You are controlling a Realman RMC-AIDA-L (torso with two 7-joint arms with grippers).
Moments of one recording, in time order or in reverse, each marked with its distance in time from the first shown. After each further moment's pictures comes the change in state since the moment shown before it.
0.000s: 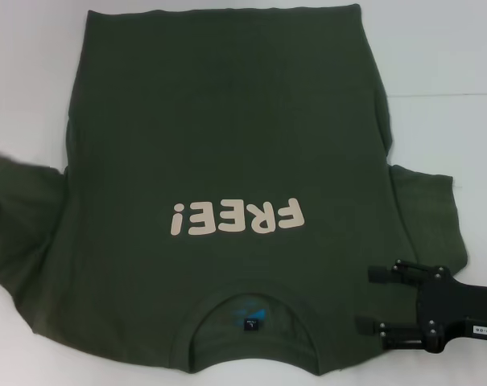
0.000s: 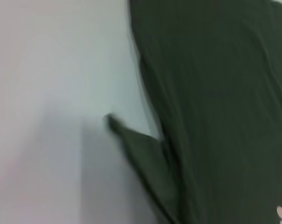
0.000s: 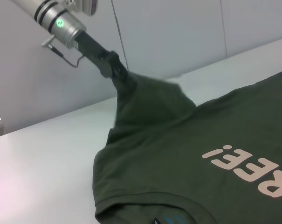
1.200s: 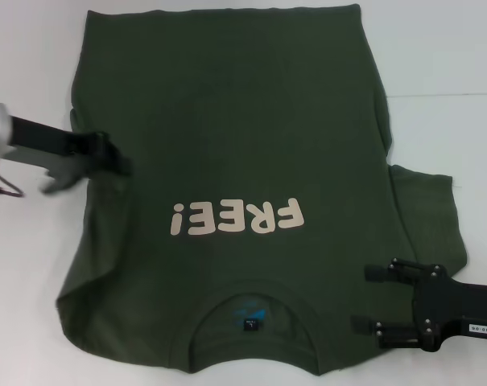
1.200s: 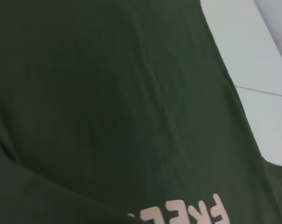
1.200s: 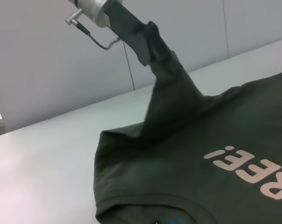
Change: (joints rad) left arm -0.192 -0.130 0.070 0.031 -0.033 0.084 -0.128; right arm 0.007 0.003 -0.005 0.002 0.000 0.007 -0.002
